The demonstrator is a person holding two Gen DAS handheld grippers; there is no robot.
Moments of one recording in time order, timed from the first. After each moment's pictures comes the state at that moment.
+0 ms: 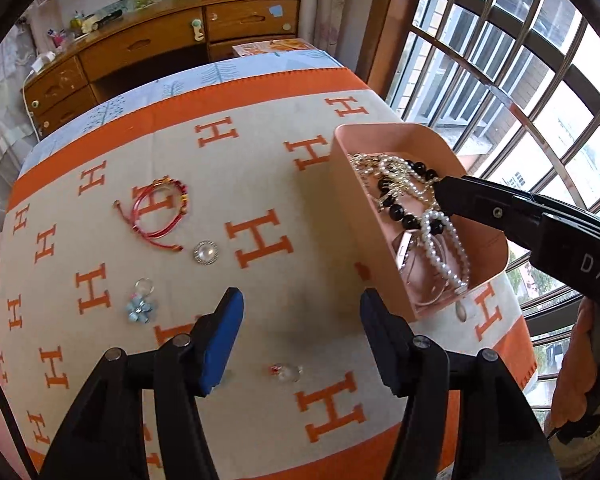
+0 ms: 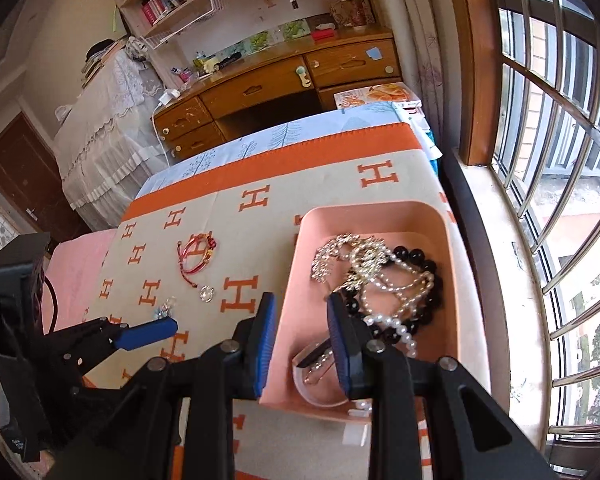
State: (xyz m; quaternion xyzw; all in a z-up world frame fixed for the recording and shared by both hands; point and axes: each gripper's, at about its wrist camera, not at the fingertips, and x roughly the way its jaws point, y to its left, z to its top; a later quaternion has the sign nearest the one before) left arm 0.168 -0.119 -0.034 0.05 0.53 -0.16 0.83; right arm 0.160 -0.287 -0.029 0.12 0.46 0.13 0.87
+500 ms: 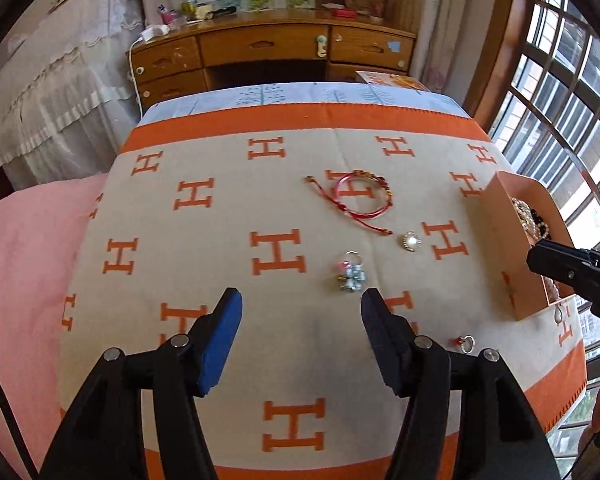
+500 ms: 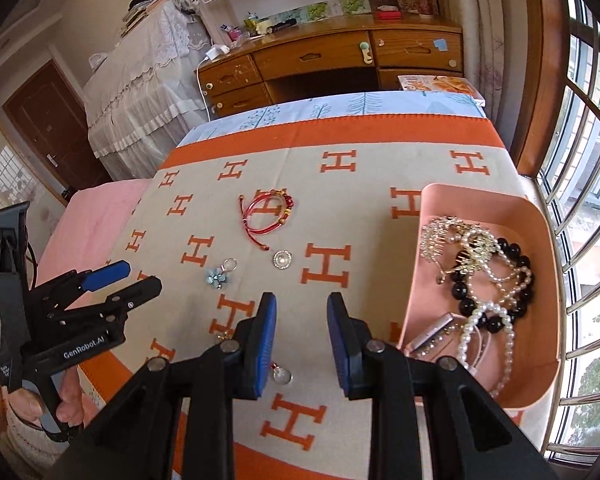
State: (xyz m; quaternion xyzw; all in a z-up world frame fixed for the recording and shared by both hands) left arm 0.153 0.036 -0.033 -0.01 0.49 -0.02 0.87; right arm 0.154 -0.199 -0.033 0.06 0.49 0.19 0.85
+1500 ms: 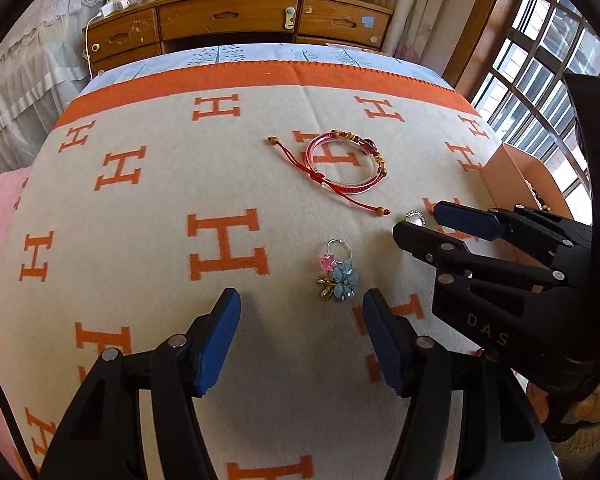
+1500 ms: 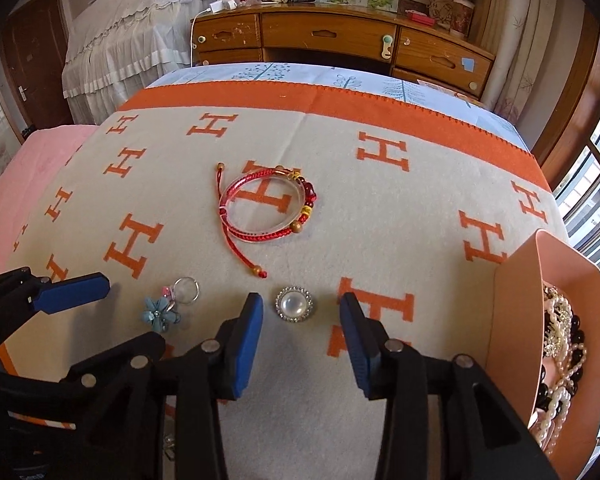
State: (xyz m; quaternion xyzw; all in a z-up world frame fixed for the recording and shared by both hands) left arm 0.192 0.019 -0.099 -0.03 0.52 -0.10 0.85; right arm 0.208 -0.115 -0.108 -0.08 0.49 0.14 0.86
